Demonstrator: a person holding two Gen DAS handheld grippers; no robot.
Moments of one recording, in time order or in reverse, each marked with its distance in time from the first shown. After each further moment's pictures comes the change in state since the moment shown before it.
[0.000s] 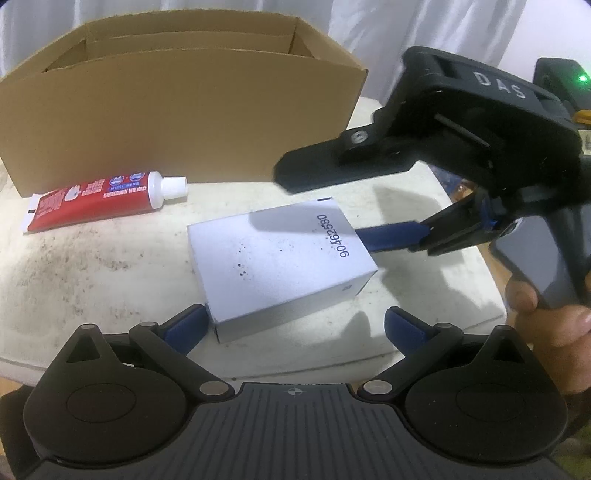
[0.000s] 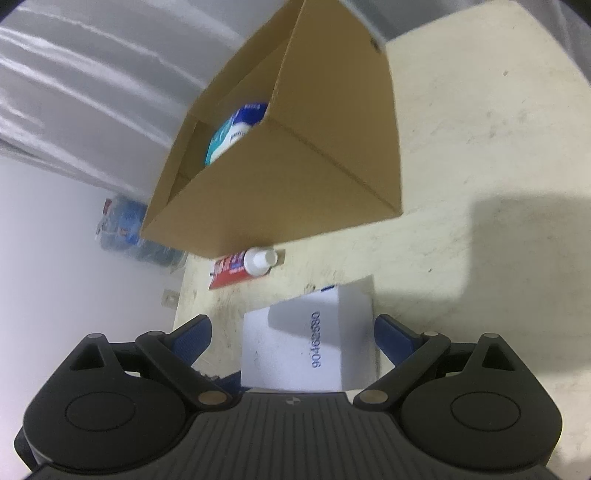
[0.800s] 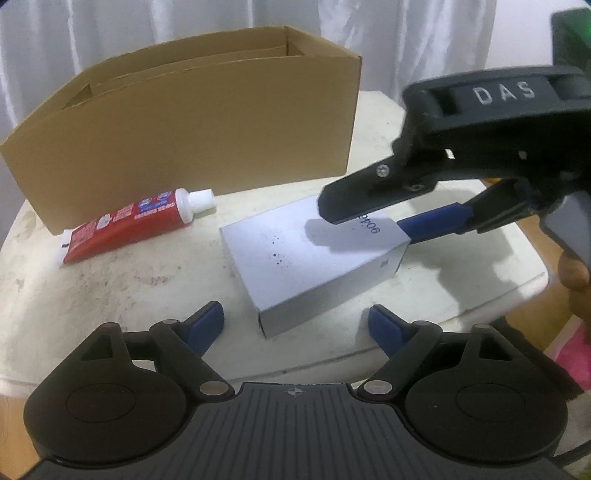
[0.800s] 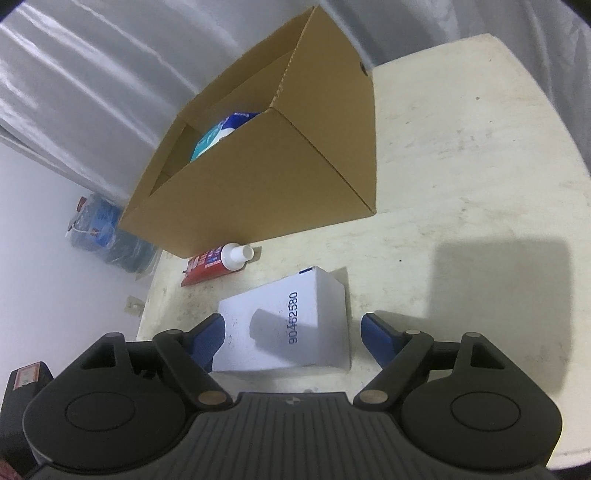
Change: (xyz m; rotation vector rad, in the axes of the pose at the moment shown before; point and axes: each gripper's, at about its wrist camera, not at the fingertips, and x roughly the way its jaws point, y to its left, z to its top) left arm -0.013 -0.007 -0.018 0.153 -0.049 0.128; right arm -0.006 0.010 -0.030 -0.073 -0.083 -0.125
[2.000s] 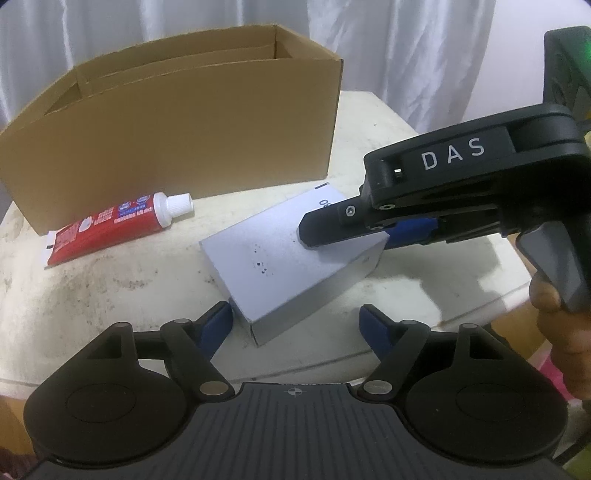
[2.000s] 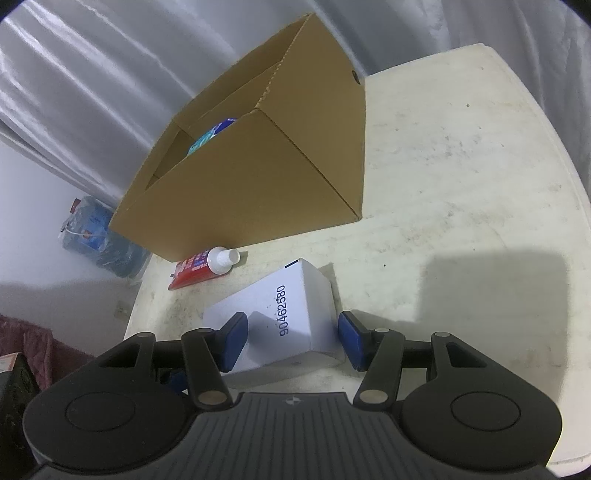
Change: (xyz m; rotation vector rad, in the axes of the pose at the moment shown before) left arm 0.012 -0.011 0.013 -0.016 0.018 -0.034; right arm 0.006 -0.006 -0.002 -0.026 -0.026 -0.024
